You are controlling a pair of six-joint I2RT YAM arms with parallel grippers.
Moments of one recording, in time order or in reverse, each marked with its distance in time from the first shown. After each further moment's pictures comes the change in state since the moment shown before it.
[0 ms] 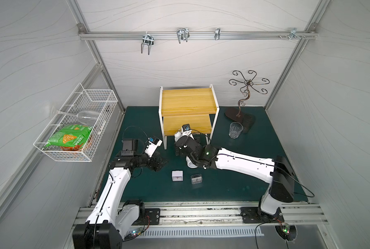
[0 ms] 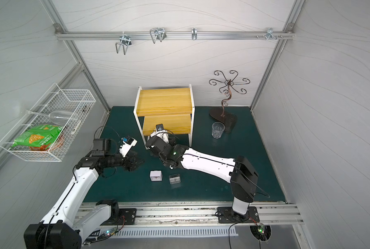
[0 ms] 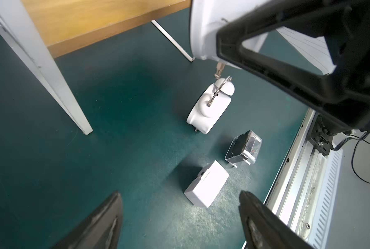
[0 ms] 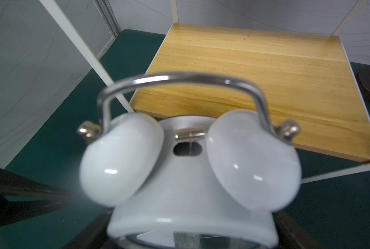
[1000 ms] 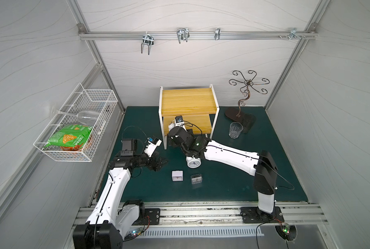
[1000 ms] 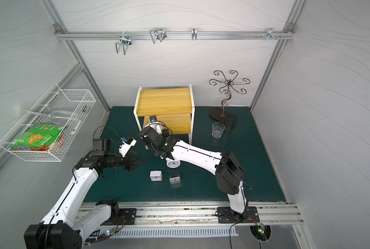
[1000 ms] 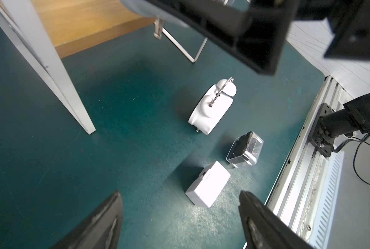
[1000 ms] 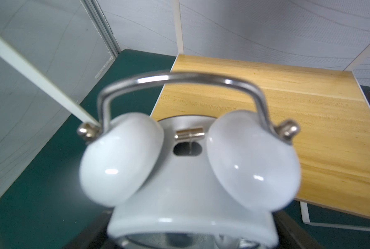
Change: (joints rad) left arm 0.011 -0.004 0.000 0.000 0.002 0.000; right arm -0.045 0.180 0.237 0.020 0.013 -0.059
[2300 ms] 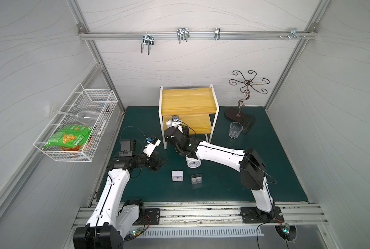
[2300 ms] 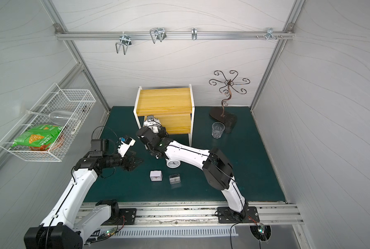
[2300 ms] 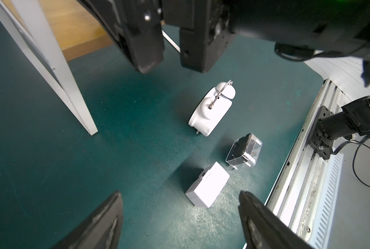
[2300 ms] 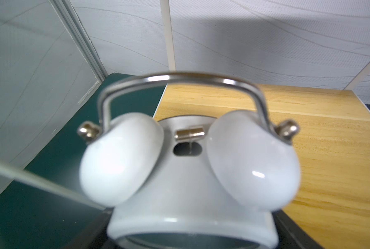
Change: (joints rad) left arm 0.018 -0.015 0.000 -0.005 0.013 0.001; right arm -0.021 0.143 0.042 0.201 0.122 -0.044
